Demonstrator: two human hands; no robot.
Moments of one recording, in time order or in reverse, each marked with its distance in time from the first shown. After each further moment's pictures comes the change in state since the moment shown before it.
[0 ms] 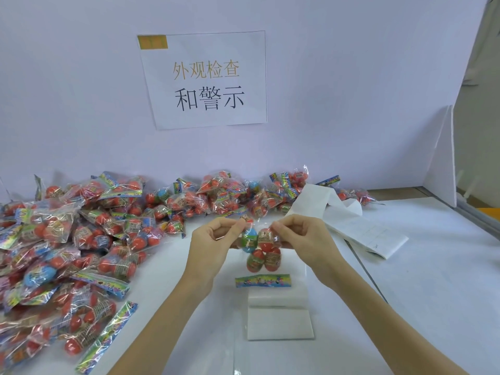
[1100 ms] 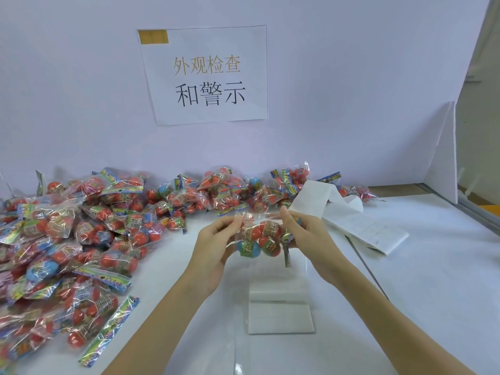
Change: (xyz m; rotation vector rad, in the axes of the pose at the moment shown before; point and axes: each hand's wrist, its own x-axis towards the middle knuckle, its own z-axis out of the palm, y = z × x) left_hand 0.000 -0.003 0.002 -0.243 -0.075 -0.226; right_hand -0.002 -0.004 0.002 -0.080 -0.052 0.055
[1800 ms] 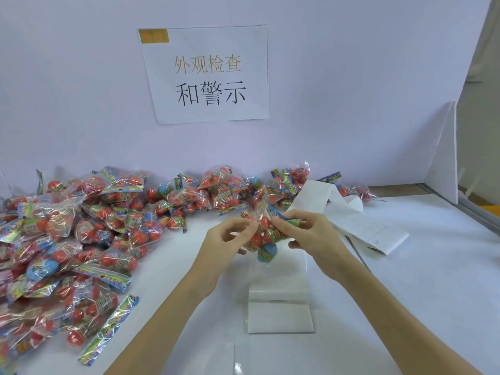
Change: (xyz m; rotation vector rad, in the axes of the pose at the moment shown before) left_hand -0.001 -0.005 -0.002 0.323 -0.093 0.136; right_hand -0.002 -0.006 -0.009 0.092 0.023 0.046
